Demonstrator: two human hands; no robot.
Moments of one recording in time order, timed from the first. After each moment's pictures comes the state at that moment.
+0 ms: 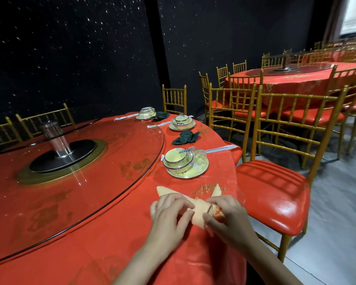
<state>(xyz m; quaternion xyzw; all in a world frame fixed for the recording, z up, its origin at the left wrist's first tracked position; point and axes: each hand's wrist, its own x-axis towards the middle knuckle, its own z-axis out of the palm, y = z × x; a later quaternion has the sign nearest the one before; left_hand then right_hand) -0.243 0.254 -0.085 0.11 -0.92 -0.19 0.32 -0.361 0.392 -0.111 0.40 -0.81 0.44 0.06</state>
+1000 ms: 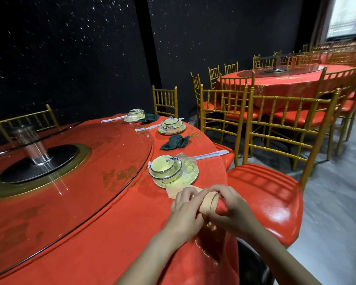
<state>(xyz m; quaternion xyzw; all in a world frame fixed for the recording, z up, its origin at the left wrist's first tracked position) -0.340 0.259 -0.090 0.09 -0.96 -0.19 0.18 -0.440 0.392 -0.106 0.45 -0.78 0.44 0.04</state>
